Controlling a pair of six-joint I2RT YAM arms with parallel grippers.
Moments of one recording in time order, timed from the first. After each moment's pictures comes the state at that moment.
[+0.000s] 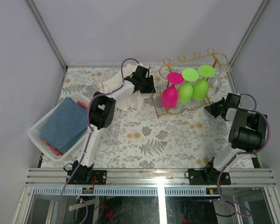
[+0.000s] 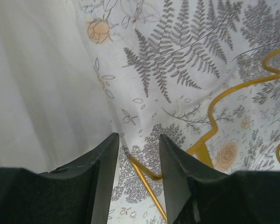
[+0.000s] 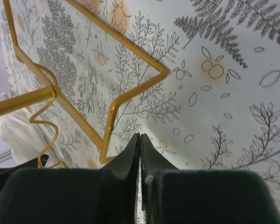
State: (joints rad) left arm -0.46 2.42 2.00 -0.34 0.21 -0.51; right arm -0.32 1.71 0.77 0.12 -0.33 0.86
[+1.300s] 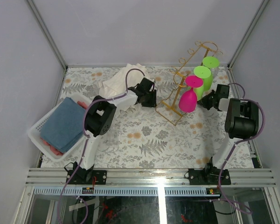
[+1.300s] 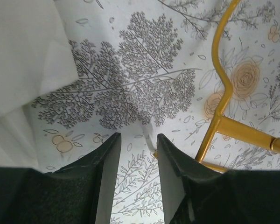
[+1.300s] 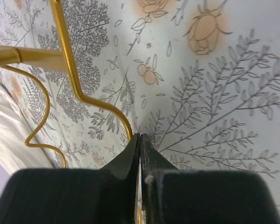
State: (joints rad) left arm -0.58 2.22 1.64 -0.31 0.15 -0.50; right arm -0.20 1.91 1.01 0.05 -0.30 0.81
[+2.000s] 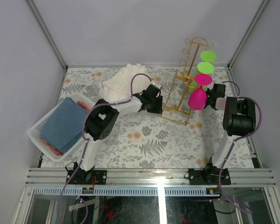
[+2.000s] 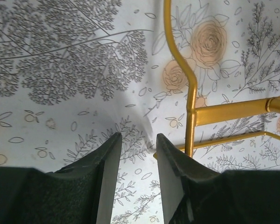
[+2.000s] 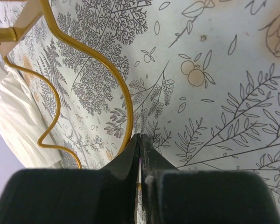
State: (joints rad) left arm -0.68 2.17 1.54 -0.24 0.14 -0.53; right arm -0.16 1.97 1.03 0.13 -0.39 0.81
